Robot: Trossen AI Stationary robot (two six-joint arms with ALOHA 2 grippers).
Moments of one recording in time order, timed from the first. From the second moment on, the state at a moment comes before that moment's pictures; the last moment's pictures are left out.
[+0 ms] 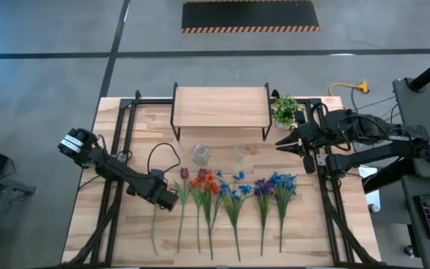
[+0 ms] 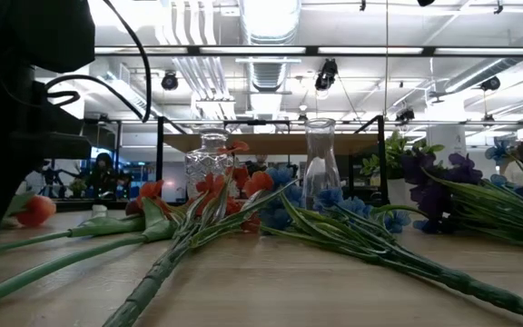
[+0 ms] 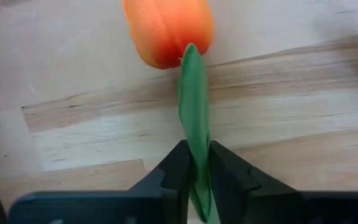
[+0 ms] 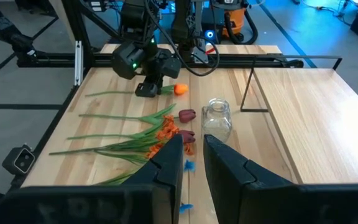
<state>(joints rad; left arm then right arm) -0.47 1.56 0.81 -0.91 -0.06 -1.84 0.03 0.82 1.07 -0.65 -0.02 0.04</state>
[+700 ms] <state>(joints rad) -0.47 1.29 0.86 -0.95 -0.33 -1.77 0.03 0.82 1.07 -0.65 0.00 0.05</state>
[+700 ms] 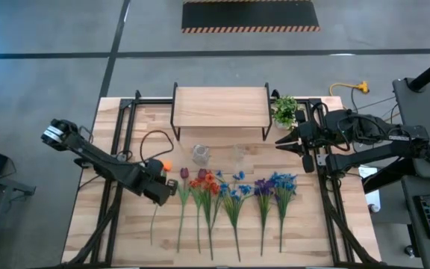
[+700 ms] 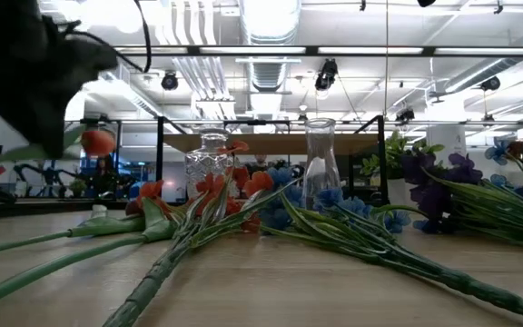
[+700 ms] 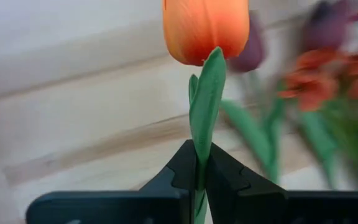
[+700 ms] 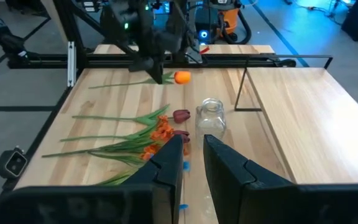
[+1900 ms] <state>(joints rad) -0.36 1.19 1.12 0.02 -0.82 -0.16 0.03 0.82 1.07 -0.75 0.19 0.14</state>
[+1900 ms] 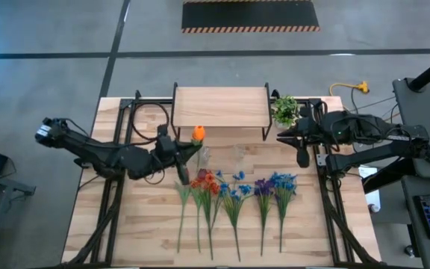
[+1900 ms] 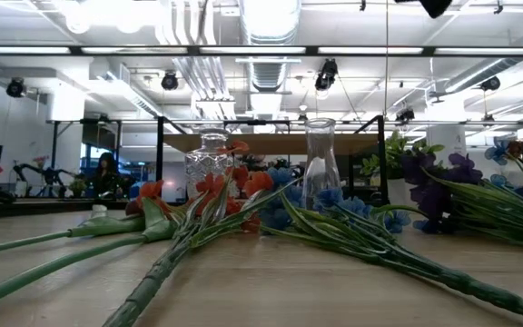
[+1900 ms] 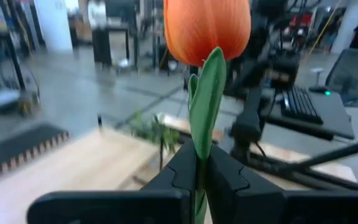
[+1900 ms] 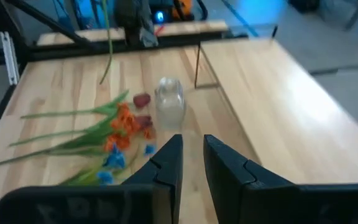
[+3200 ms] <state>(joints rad) 0.03 1.56 1.18 0.64 -0.28 0.11 0.04 0.82 0.98 -0.91 0.18 0.36</state>
